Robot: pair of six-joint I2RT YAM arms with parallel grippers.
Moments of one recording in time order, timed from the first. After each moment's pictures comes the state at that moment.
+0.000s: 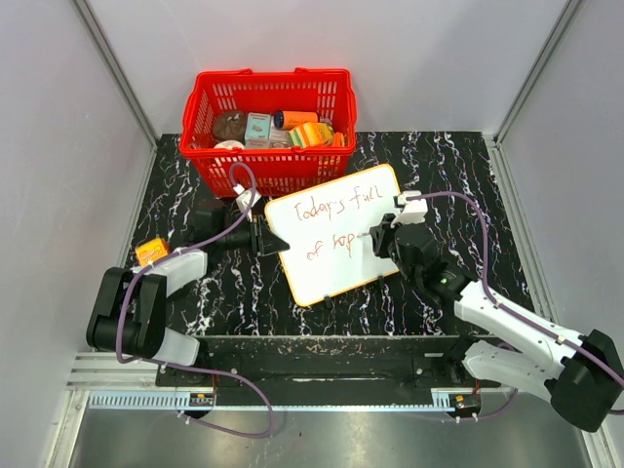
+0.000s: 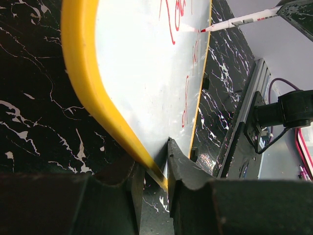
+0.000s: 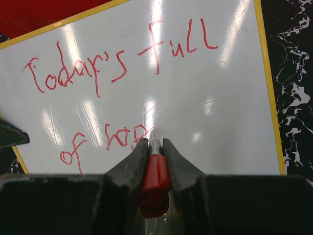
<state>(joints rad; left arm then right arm) -0.19 1.44 0.61 0.29 0.93 -0.31 0.75 1.00 0.65 0.02 0.42 0.41</state>
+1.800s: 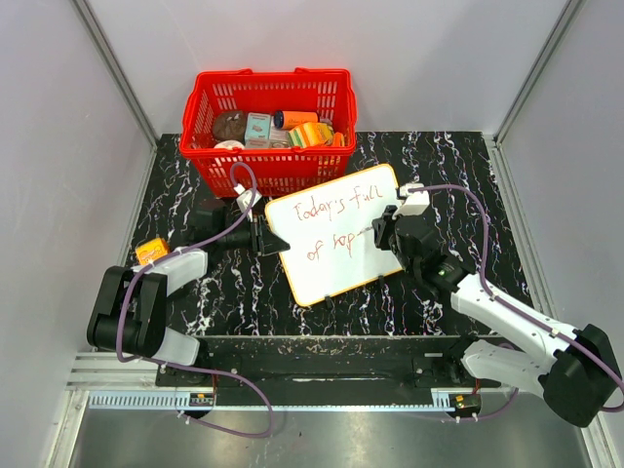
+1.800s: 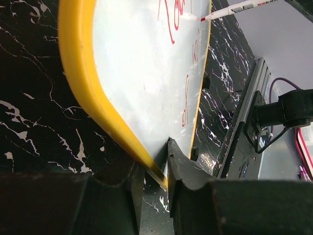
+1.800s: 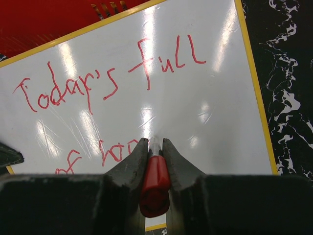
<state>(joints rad) -0.19 1.44 0.62 0.28 0.93 -0.31 0.70 1.05 0.69 0.03 0.42 0.41</state>
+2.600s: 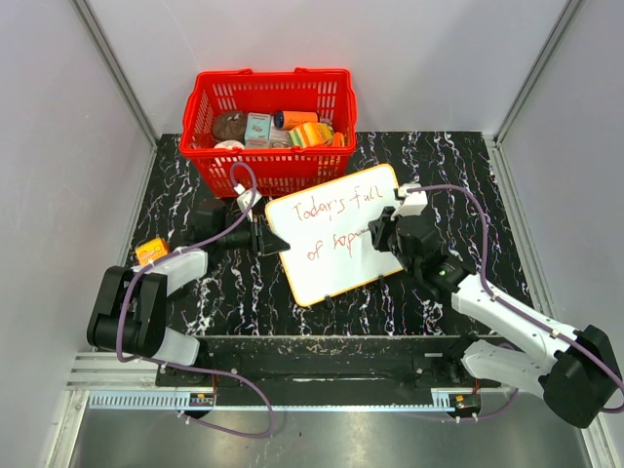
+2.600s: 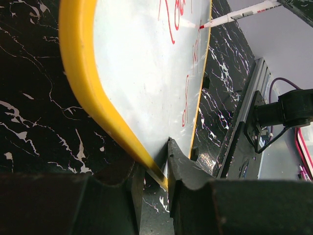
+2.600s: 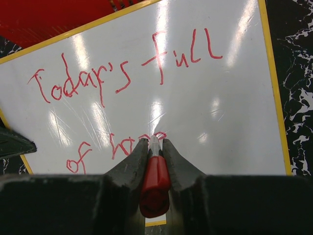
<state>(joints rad) -0.19 1.44 0.62 0.28 0.93 -0.31 0.69 1.05 0.69 0.04 0.36 0.42</state>
